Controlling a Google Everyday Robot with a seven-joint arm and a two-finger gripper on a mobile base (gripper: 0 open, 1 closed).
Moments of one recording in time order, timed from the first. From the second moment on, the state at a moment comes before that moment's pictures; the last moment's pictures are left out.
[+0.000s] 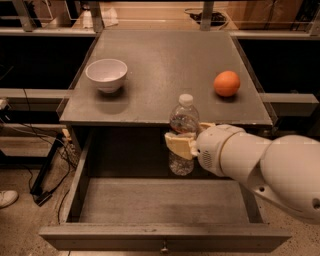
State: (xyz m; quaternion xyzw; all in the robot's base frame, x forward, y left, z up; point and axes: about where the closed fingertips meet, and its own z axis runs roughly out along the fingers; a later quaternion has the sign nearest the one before) arm 0.482 -0.058 0.864 -0.24 0.81 0.16 0.51
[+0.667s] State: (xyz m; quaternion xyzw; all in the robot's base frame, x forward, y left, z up) arm 0.483 -0.046 0.802 -0.22 0.82 0.18 0.50
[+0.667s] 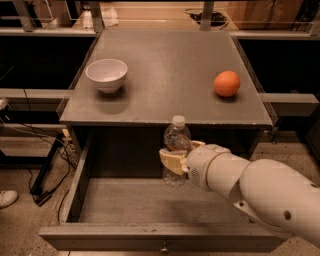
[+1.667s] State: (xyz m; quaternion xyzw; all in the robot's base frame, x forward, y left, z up) arm 0.494 -0.044 0.762 -0.17 0.82 0.11 0.54
